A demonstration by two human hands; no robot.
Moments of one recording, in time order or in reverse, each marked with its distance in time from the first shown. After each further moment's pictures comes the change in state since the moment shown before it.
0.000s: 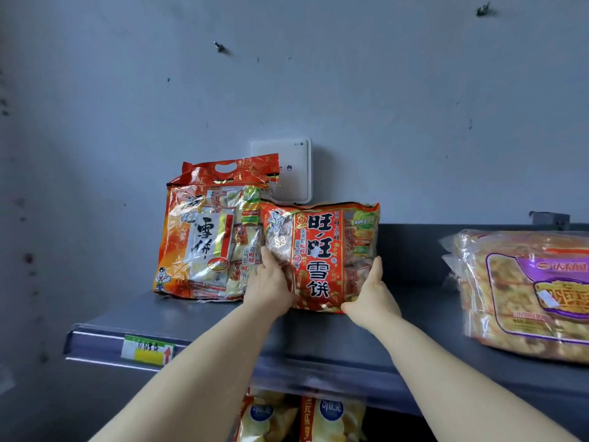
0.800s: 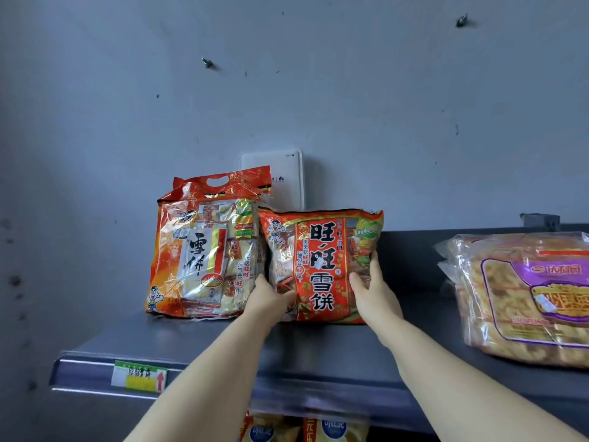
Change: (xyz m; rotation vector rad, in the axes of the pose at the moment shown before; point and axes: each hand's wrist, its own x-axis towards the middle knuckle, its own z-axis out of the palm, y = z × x) left_hand 0.007 0.004 0.001 -0.448 -0.077 -0.206; right_hand 0.016 -0.002 -0.011 0.332 0.043 -0.015
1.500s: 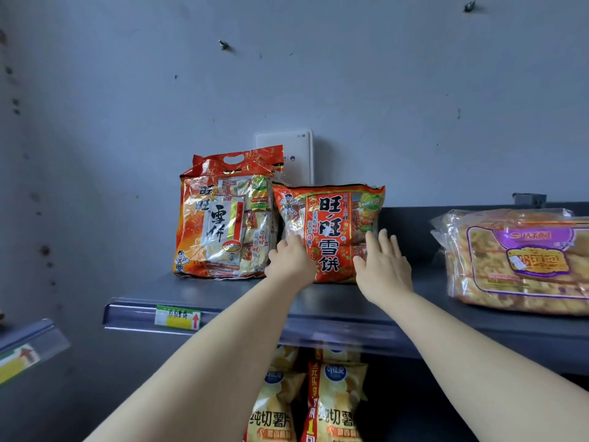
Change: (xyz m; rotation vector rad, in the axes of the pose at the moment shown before) left_hand -0.073 0.032 -0.010 0.493 0.016 0.194; right_hand -0.061 -0.016 -0.025 -0.598 0.066 -0.236
